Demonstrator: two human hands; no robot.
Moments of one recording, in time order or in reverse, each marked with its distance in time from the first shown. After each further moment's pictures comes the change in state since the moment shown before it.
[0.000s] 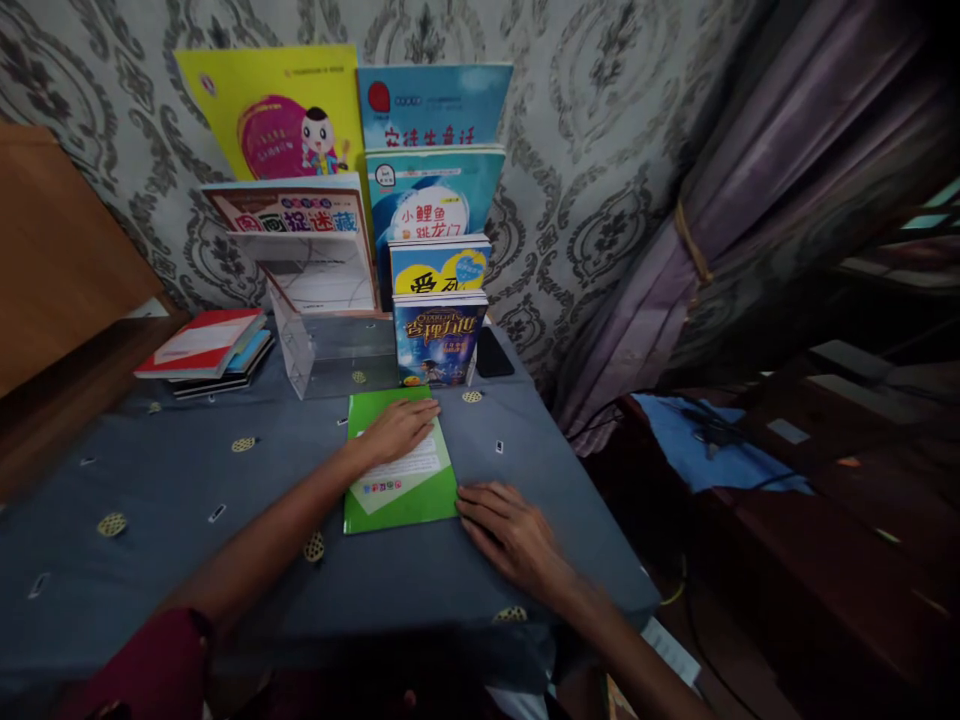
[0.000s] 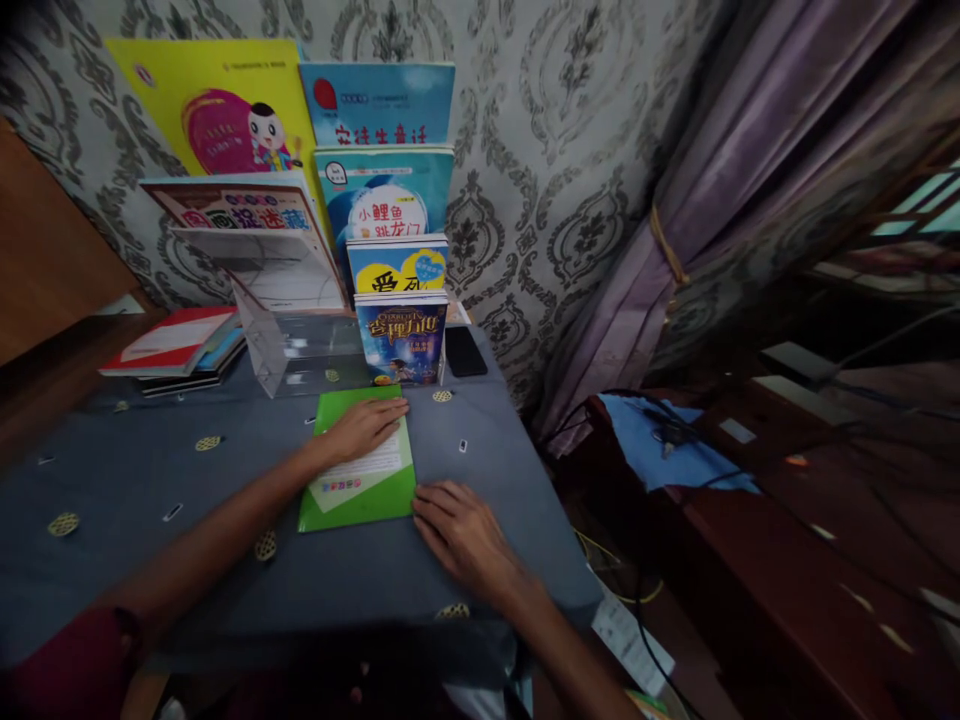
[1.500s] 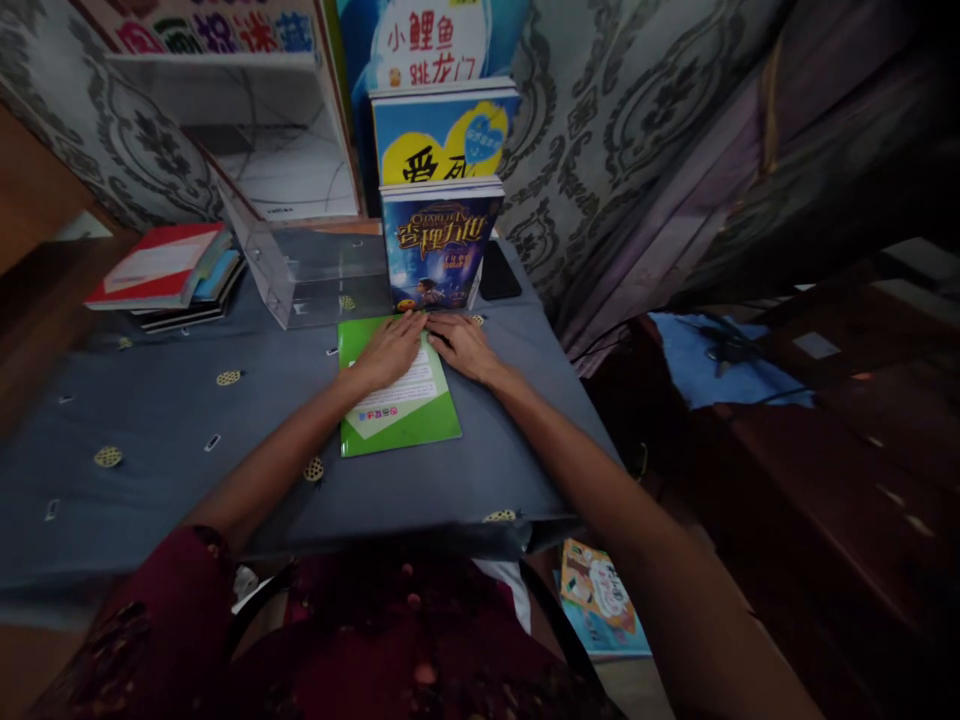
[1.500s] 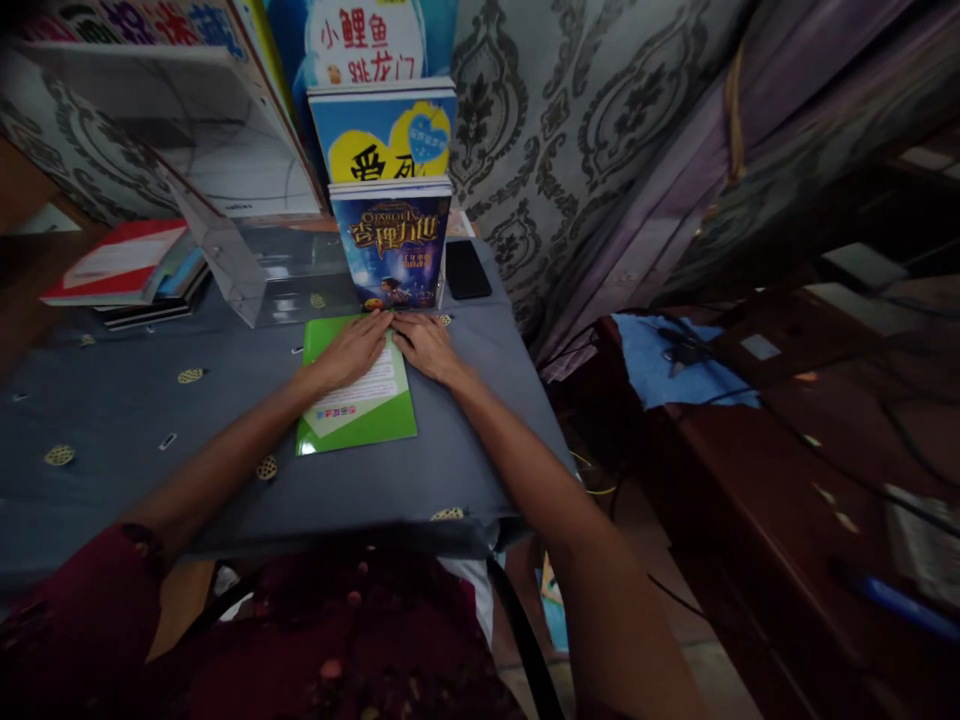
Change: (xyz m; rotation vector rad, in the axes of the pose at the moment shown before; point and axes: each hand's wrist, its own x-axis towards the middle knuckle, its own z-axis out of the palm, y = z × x) left_hand 0.003 -0.008 0.010 -0.050 -0.053 -0.216; right_hand 0.118 0.106 0.058 -0.015 -0.197 0.249
